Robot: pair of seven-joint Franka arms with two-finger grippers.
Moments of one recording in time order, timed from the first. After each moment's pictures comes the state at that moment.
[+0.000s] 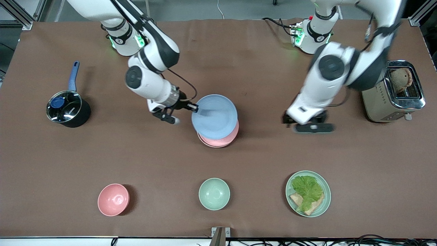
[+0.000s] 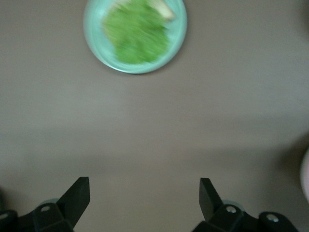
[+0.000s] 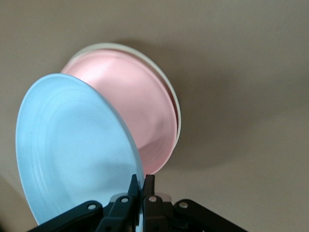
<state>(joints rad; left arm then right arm) -0.02 0.12 -0.33 -1.92 0.22 2.12 -0.39 0.12 0.38 0.57 -2.06 0.36 2.53 0.82</state>
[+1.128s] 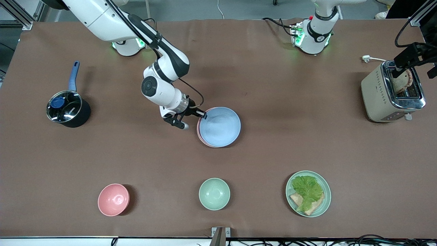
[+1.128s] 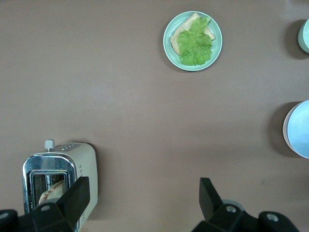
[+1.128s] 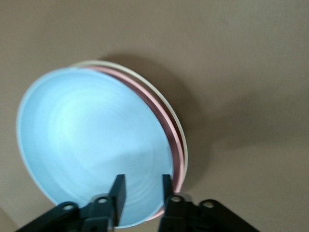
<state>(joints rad) -0.03 -0.08 -0.01 -1.50 0.00 1.53 0.02 0.11 0.49 0.55 -2.05 0.29 2.71 0.83</state>
